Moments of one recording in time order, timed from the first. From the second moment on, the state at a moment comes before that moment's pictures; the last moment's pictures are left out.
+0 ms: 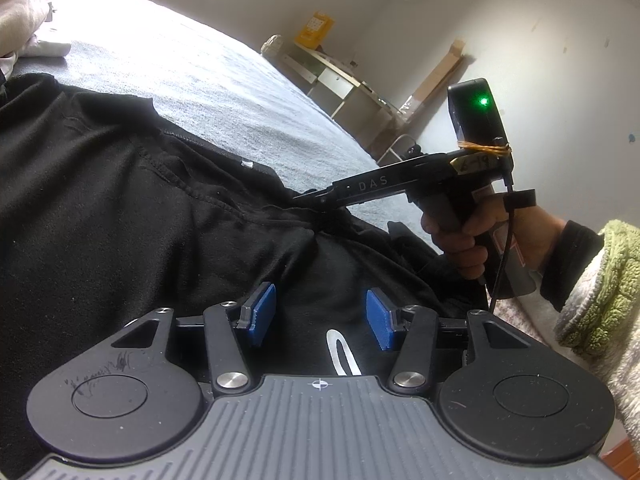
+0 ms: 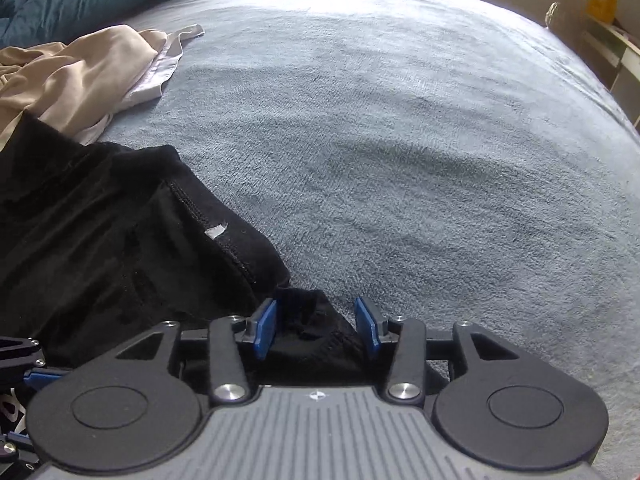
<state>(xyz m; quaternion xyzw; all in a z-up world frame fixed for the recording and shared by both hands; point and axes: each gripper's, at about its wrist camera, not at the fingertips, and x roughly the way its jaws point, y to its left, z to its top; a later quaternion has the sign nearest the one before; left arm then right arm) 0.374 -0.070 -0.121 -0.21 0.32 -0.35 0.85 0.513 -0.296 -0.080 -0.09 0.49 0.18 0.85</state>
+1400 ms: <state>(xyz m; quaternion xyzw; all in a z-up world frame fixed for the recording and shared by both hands) 0.376 -0.068 -0.123 -0.22 0.32 -0.36 0.85 0.512 -0.360 -0.055 -0.03 0.45 -0.12 0.88</state>
